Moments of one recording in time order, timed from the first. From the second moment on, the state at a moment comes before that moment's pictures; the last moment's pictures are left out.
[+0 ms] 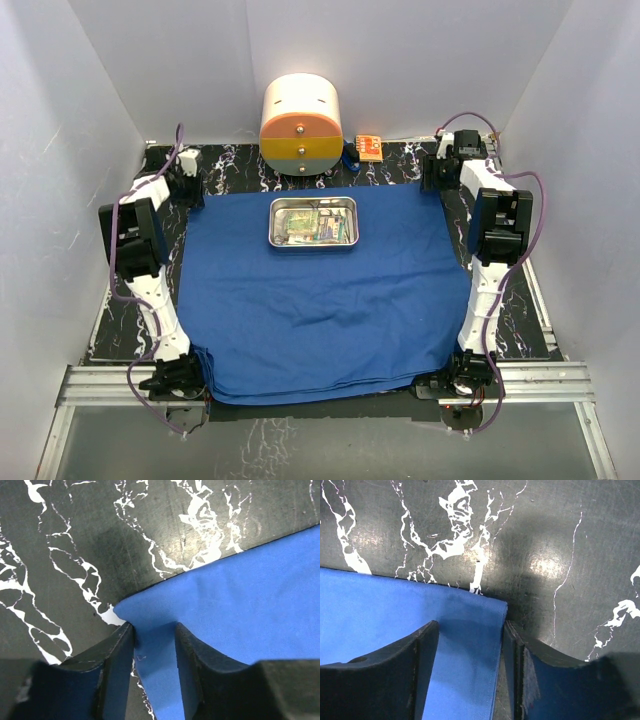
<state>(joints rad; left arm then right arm) 0.19 2.20 1.62 -0.42 0.34 0.36 -0.12 2.30 1.82 -0.43 -0.28 -0.13</state>
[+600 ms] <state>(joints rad) 0.18 2.30 1.79 -0.50 0.41 0.28 -0.13 2.32 1.83 -0.42 -0.34 -0.08</state>
